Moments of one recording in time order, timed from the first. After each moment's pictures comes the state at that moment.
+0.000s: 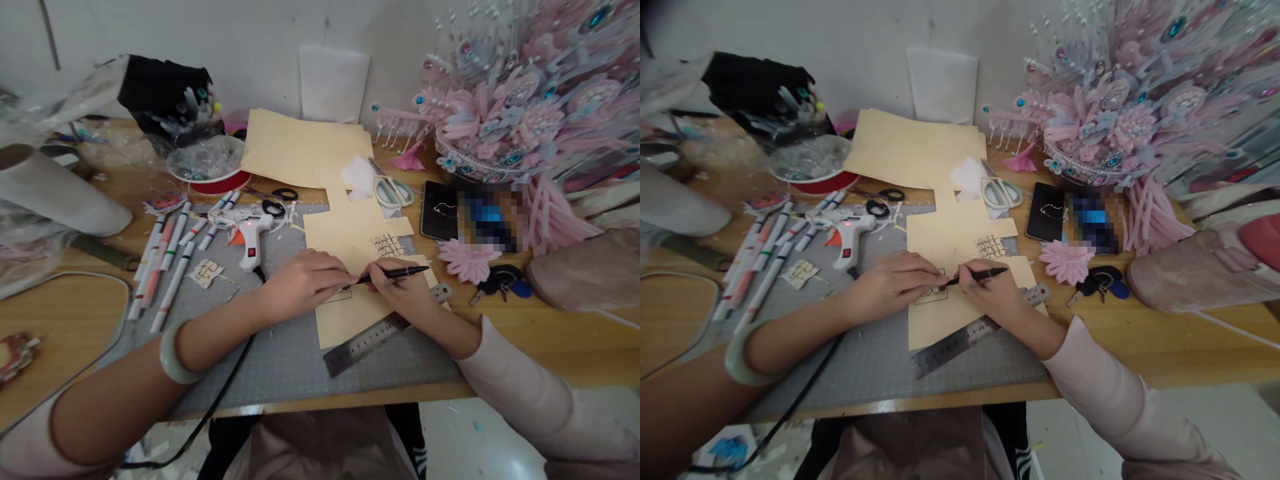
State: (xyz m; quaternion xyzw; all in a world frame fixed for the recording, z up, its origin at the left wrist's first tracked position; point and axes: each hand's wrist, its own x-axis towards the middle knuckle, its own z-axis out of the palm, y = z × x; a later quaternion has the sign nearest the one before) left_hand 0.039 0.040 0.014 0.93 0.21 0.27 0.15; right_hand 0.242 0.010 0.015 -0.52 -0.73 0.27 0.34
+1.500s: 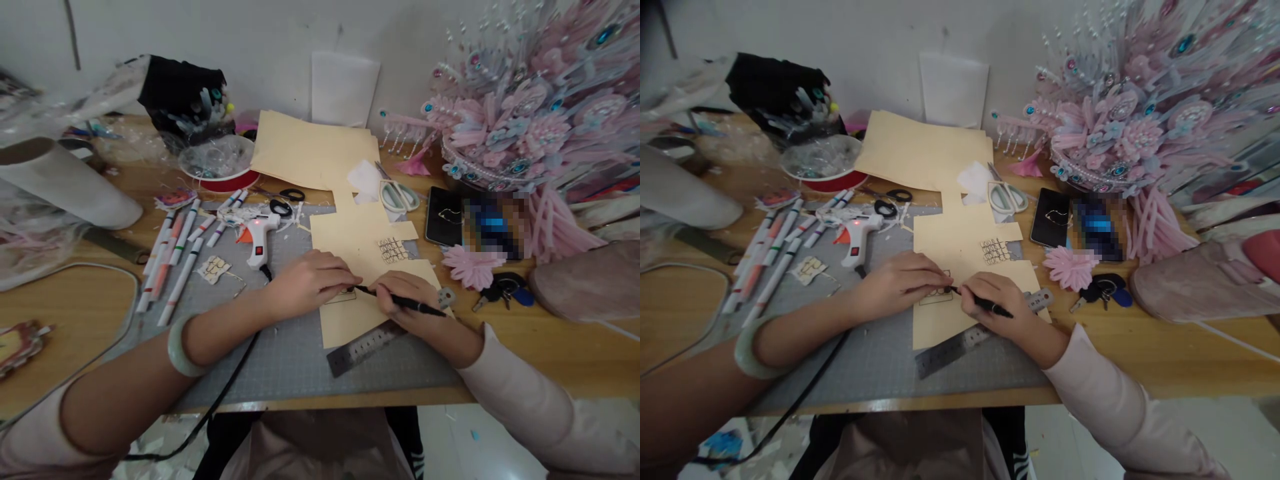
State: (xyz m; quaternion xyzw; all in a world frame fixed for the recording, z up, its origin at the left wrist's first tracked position) left_hand 0.037 0.042 0.009 0.92 0.21 0.29 0.17; right_hand 0.251 -0.004 0.021 -0.38 -0.84 0.17 0.35
